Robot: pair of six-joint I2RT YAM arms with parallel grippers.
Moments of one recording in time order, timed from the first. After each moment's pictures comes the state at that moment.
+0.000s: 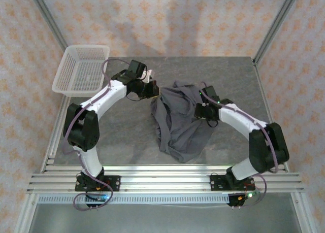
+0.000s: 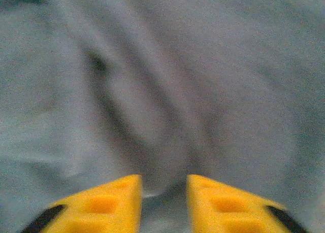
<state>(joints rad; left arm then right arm) -0.35 1.82 1.51 -0.63 0.50 -0.54 0.41 1.46 0.94 -0.52 0.00 0.50</state>
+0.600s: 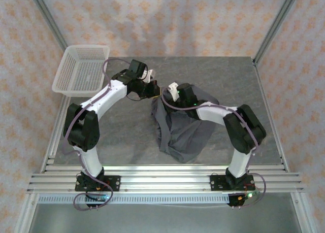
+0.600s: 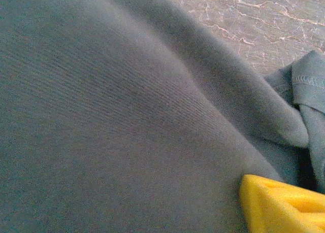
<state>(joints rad) -0.36 1.82 1.52 -0.65 0.50 -0.54 0.57 1.81 1.05 0.07 -0.04 -0.11</state>
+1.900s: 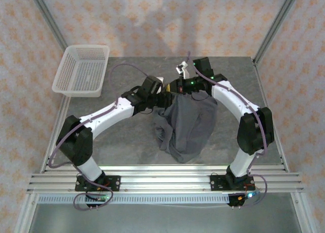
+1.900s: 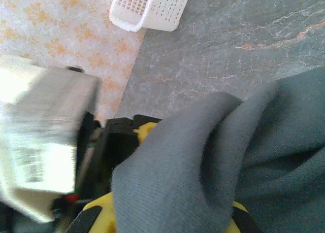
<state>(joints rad) -0.62 1.65 1.26 -0.40 -0.01 -0.51 0.37 1.74 1.45 -0.49 -0.89 0.42</state>
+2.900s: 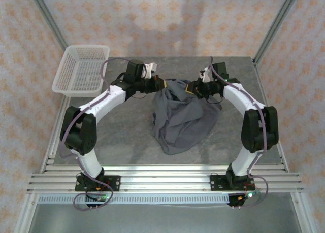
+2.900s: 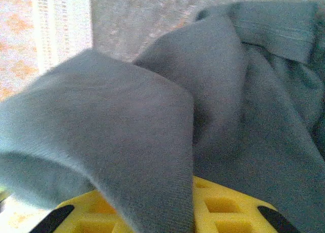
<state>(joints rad) -0.37 1.75 1.38 -0.22 0.59 -0.63 0.18 1.75 1.31 -0.49 -0.74 0.58</state>
